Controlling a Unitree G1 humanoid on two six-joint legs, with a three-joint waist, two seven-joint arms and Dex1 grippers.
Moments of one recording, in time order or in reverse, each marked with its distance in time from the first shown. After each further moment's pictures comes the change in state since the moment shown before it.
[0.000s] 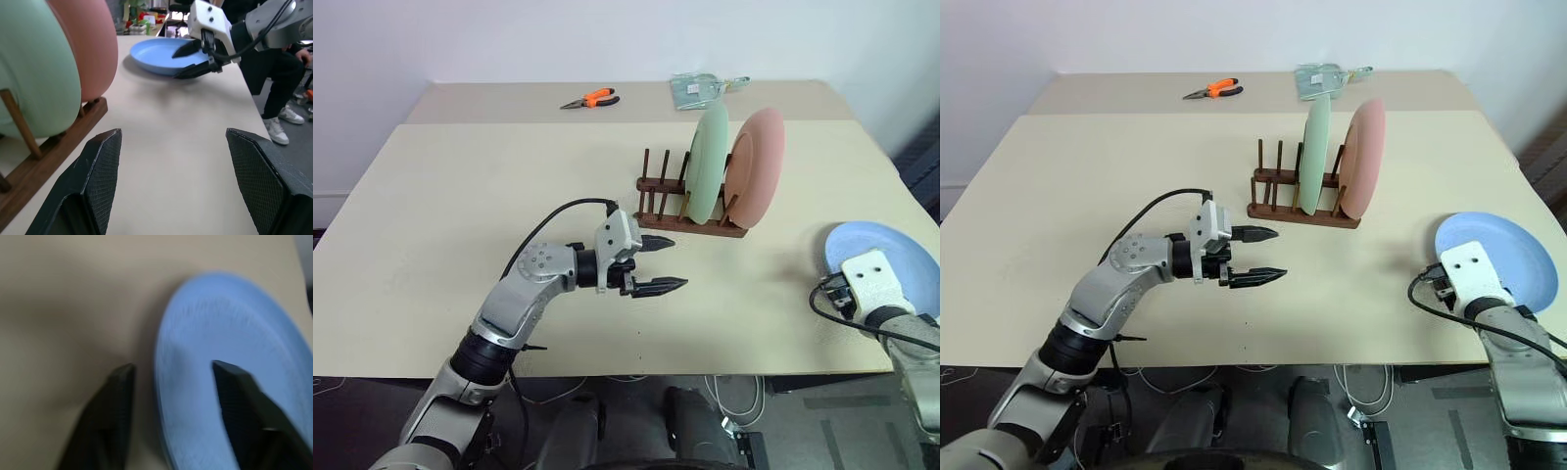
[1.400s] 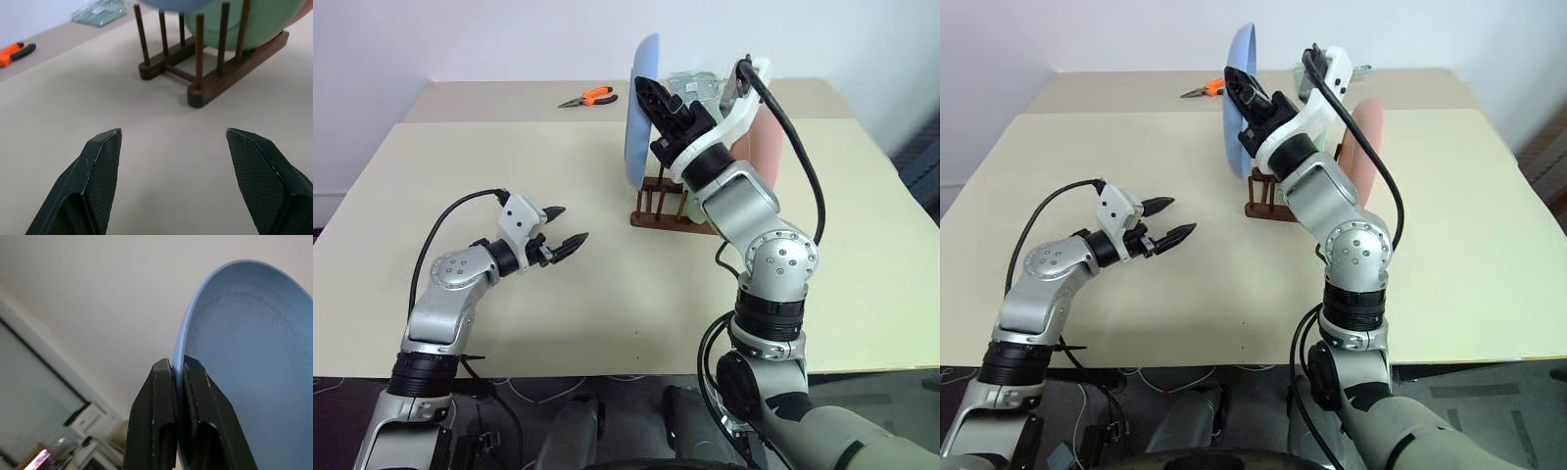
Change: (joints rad) left arm 0.148 0.137 0.325 0.093 0.102 -0.124 0.186; right arm -0.914 0.755 0.148 0.014 1.004 0.072 -0.466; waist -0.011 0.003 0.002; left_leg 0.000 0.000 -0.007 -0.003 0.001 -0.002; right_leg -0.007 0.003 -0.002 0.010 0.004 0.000
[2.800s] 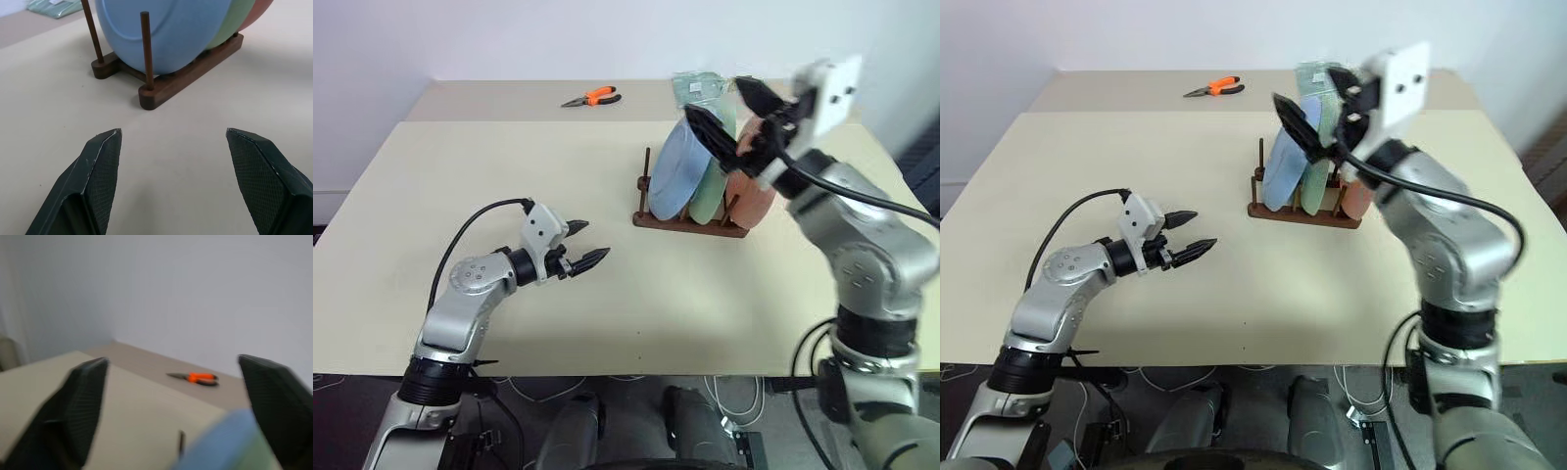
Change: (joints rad) left arm 0.003 -0.030 -0.071 -0.068 -0.024 0.102 -0.046; right arm 0.198 -0.622 -0.076 -0.212 -0.358 0.031 0.456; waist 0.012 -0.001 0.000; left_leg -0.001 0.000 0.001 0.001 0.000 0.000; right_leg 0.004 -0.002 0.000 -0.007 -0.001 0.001
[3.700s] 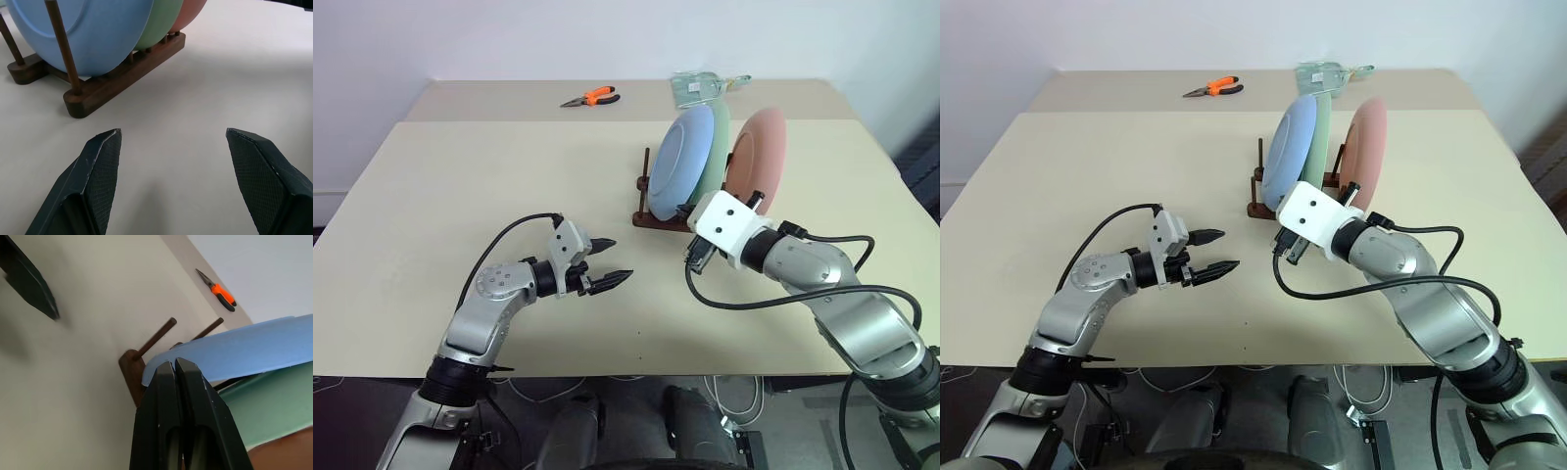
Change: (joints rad) left arm 0.008 -0.051 -0.089 0.041 0.000 -0.049 -0.092; right arm 0.114 -0.199 0.533 -0.137 -0.592 0.001 0.113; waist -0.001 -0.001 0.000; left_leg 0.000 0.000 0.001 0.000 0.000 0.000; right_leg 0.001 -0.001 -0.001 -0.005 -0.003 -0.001
